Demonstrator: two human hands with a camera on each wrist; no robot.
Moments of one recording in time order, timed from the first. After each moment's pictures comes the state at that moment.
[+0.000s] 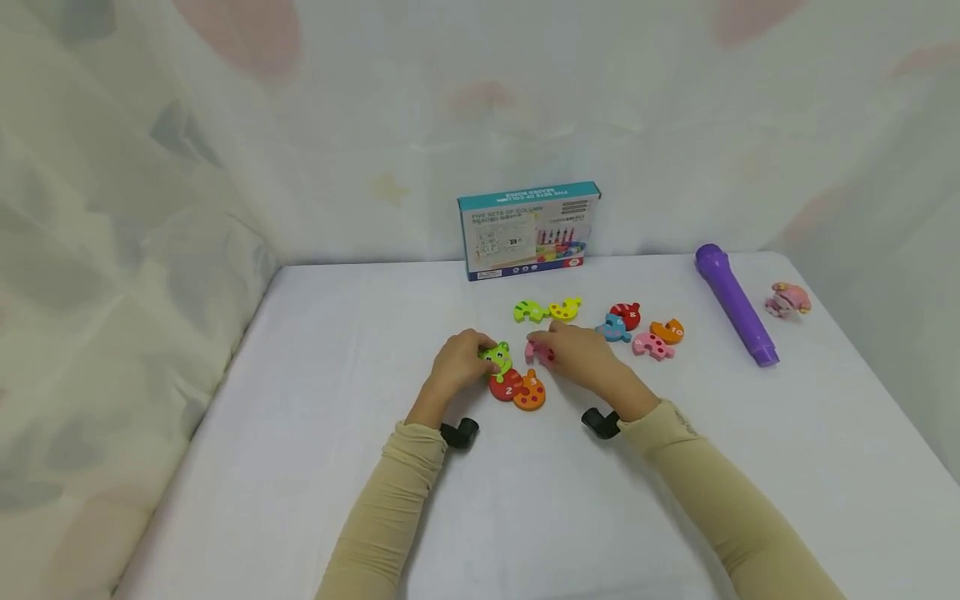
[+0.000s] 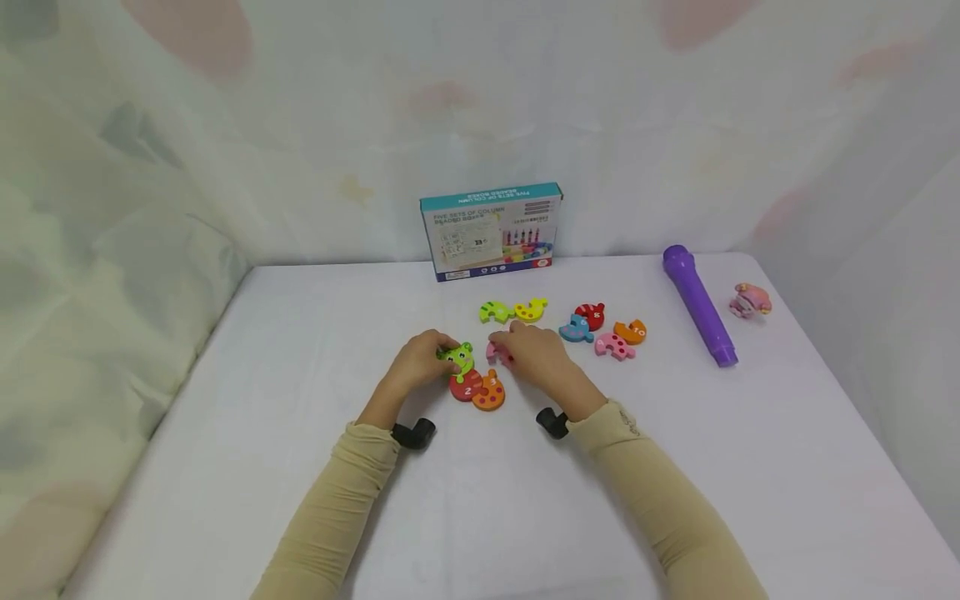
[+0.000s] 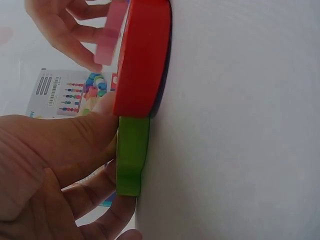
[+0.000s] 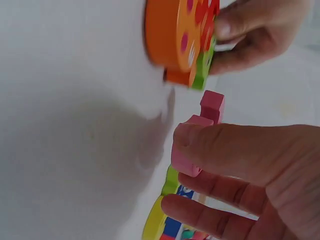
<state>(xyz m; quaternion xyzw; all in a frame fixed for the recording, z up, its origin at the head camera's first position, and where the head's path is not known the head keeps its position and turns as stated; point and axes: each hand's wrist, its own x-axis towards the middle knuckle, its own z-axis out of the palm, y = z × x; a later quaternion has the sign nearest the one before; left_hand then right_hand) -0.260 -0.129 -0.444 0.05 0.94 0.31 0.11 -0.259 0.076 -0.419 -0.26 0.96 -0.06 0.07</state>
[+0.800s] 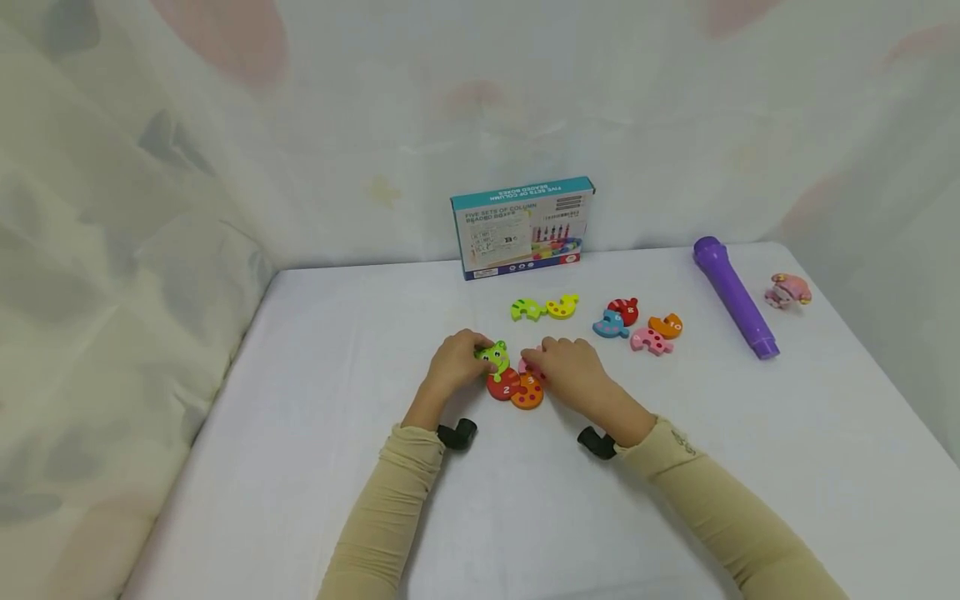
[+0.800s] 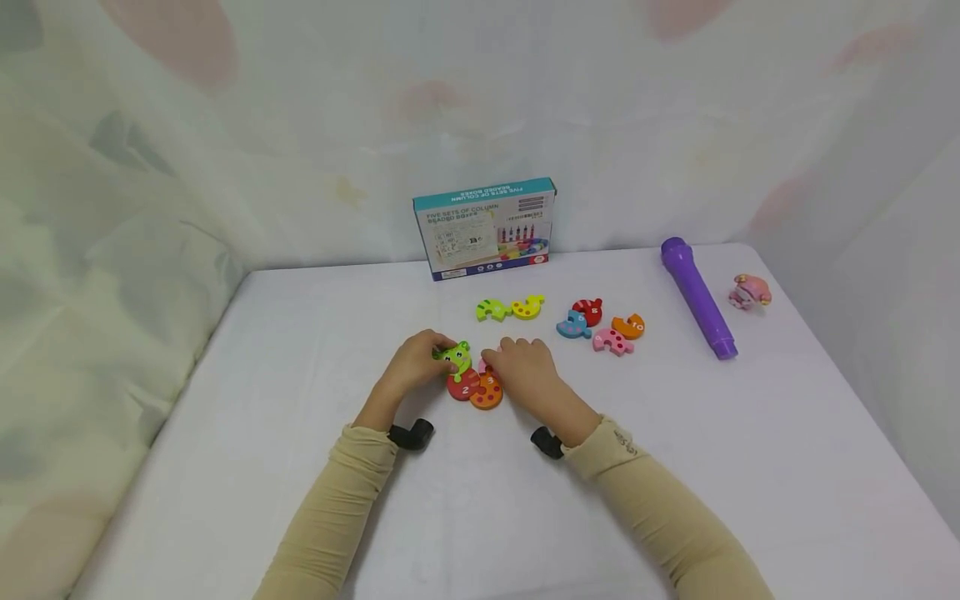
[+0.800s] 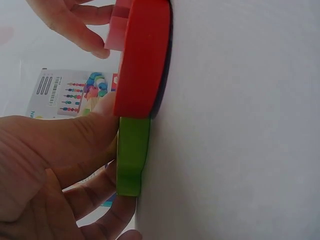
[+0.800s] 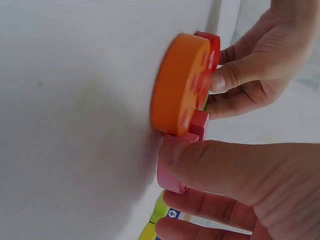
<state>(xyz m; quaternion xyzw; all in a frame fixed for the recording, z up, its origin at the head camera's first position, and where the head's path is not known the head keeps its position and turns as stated) -0.261 -0.129 -0.446 0.05 0.94 0.31 0.10 -0.228 0.064 -0.418 -0.27 0.96 0.01 0.02</state>
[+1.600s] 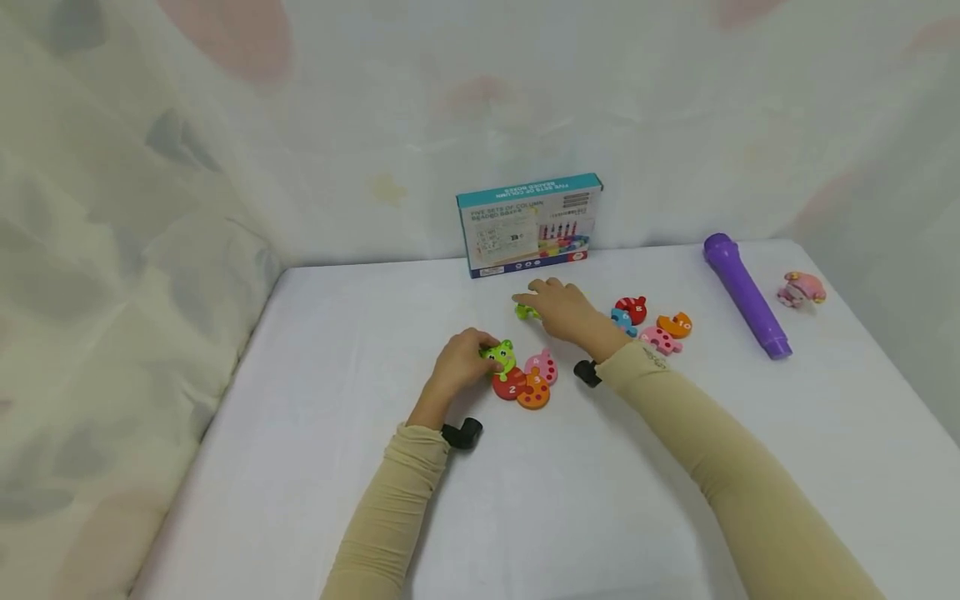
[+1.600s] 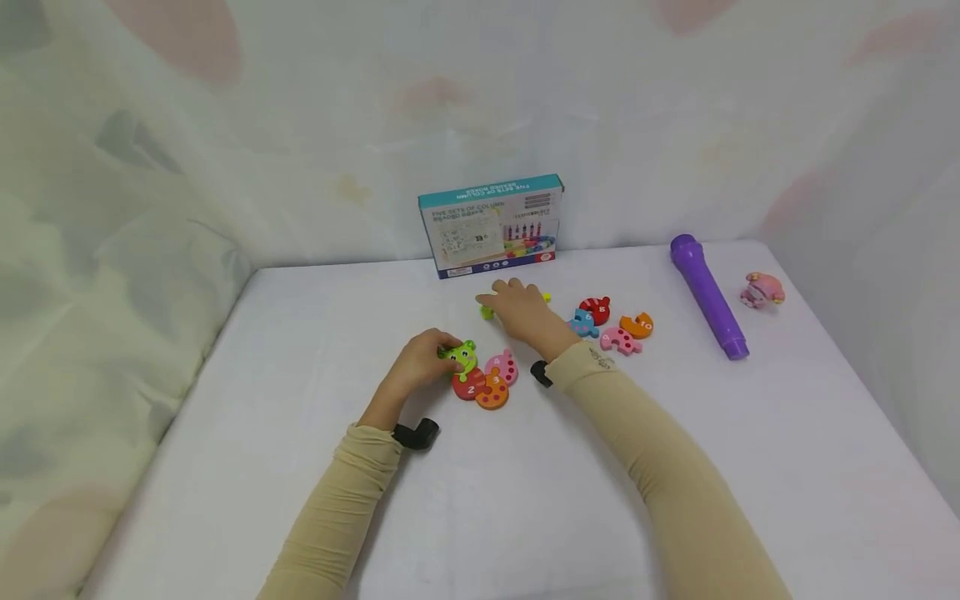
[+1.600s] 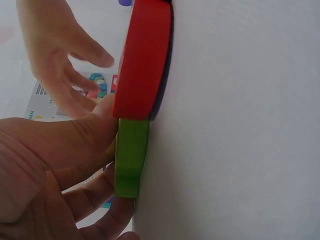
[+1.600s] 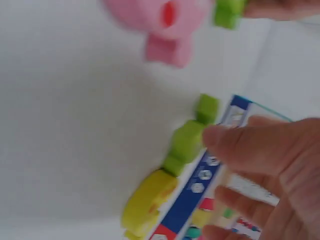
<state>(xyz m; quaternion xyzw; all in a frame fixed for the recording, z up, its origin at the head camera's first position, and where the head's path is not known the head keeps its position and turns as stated) -0.262 -0.130 -0.447 0.07 0.94 0.32 0.09 -0.317 0.057 -0.404 -0.29 0.96 0.00 0.07</state>
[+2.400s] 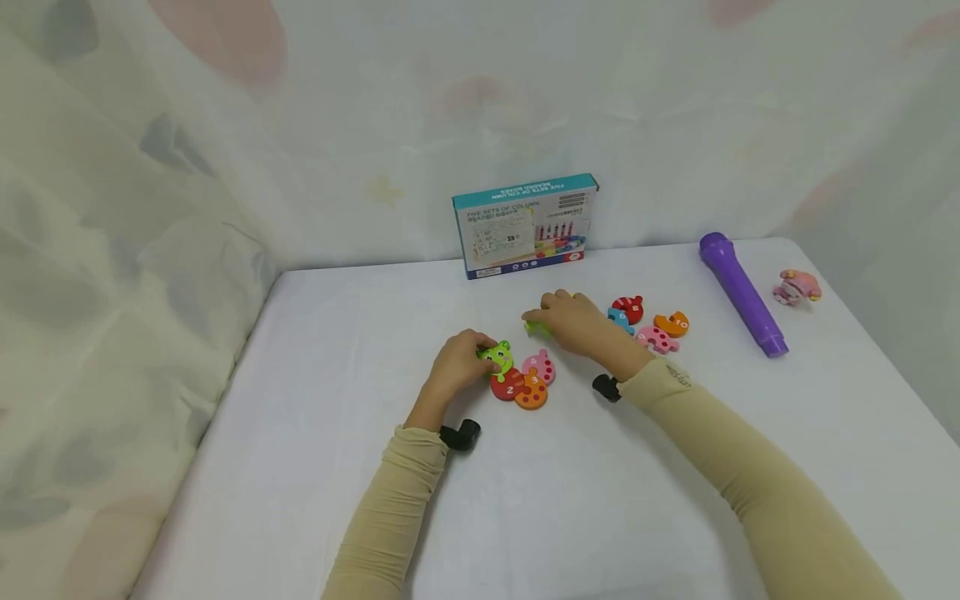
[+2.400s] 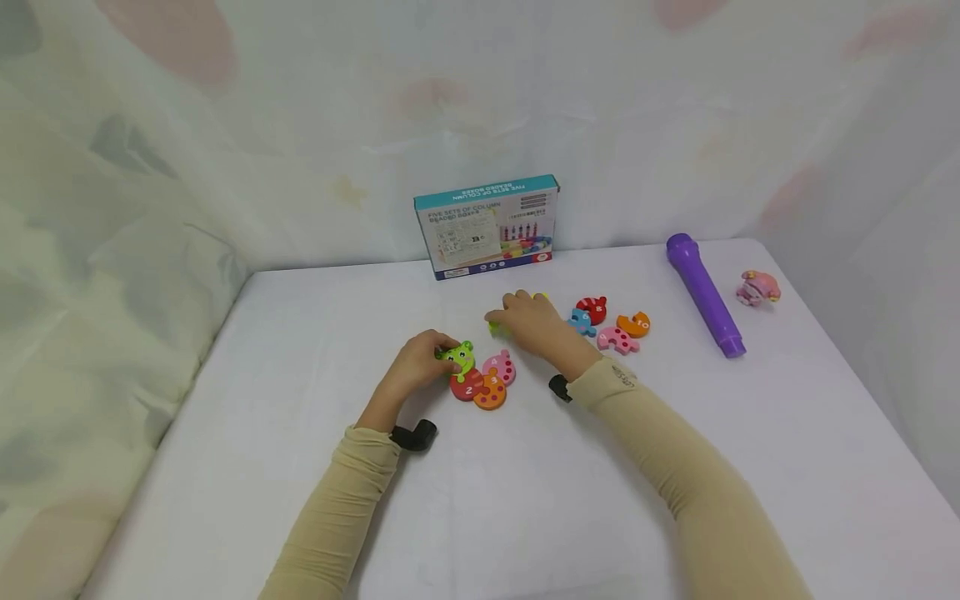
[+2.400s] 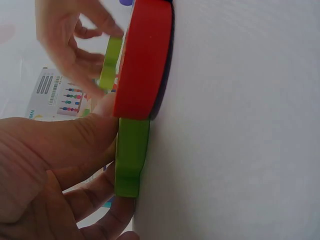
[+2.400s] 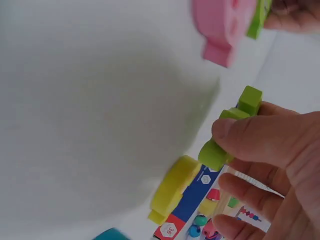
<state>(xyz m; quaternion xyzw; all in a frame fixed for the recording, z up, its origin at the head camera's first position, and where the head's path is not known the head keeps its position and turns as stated) -0.260 -0.128 -0.443 0.05 0.94 0.32 0.10 -0.305 0.079 -0.414 -0.33 0.94 0.02 0.05</state>
